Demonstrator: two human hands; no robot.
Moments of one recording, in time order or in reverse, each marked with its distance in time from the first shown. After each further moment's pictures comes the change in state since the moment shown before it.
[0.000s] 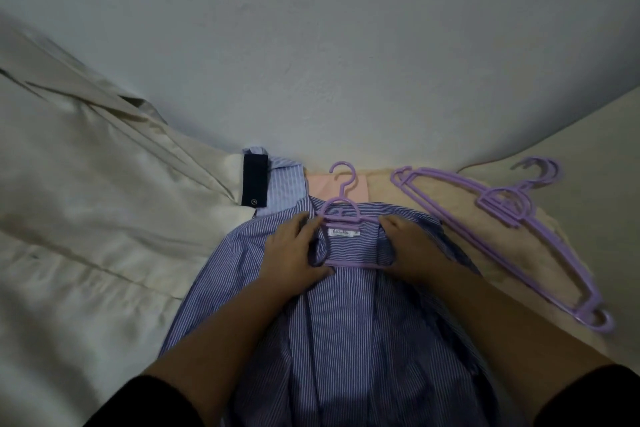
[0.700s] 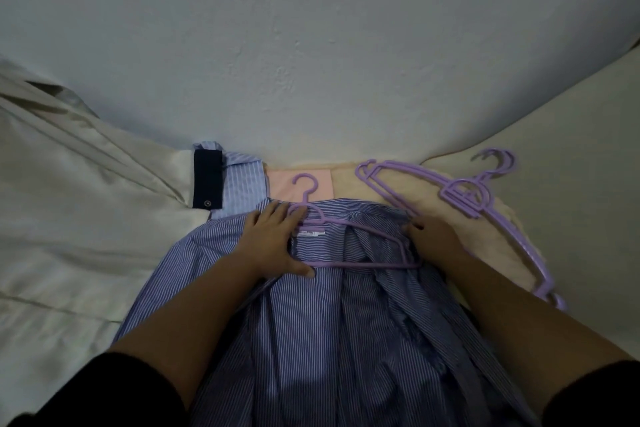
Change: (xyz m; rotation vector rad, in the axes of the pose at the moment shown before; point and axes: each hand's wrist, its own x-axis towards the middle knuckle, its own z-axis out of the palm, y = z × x) left_hand 0.052 0.004 0.009 0.190 -0.295 0.133; right_hand -0.022 0.066 -0.018 0.428 0.178 0.558
